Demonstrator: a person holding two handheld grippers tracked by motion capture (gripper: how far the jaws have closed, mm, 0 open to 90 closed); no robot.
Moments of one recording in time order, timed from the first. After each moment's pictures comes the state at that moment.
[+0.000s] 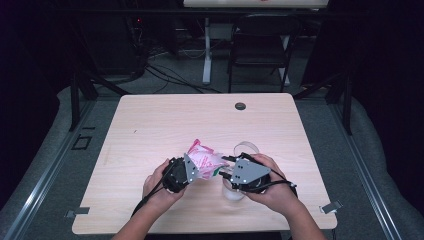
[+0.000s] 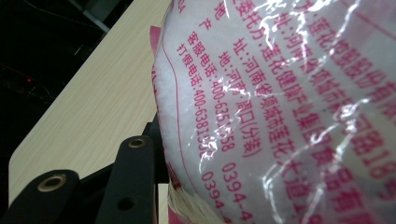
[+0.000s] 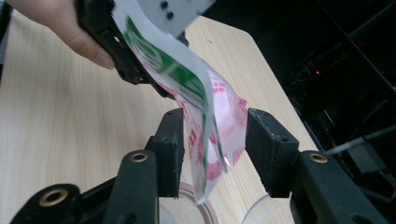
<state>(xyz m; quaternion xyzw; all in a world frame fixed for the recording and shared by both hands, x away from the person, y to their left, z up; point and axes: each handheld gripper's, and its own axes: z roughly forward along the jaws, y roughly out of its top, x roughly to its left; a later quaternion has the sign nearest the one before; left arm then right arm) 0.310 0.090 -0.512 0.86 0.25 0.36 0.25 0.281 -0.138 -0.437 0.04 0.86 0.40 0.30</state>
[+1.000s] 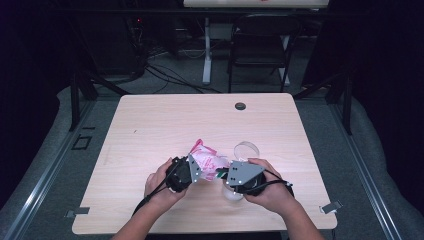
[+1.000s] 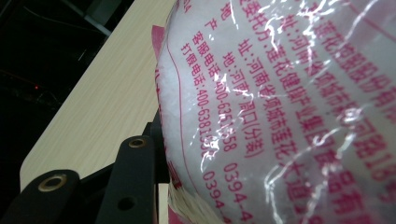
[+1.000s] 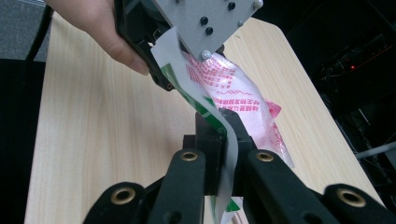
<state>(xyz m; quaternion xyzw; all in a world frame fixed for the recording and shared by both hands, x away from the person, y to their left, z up) 0.311 0.082 -0.512 0.87 0.23 0.37 0.24 0.279 -0.129 -0.438 0.03 0.89 0.39 0.25</state>
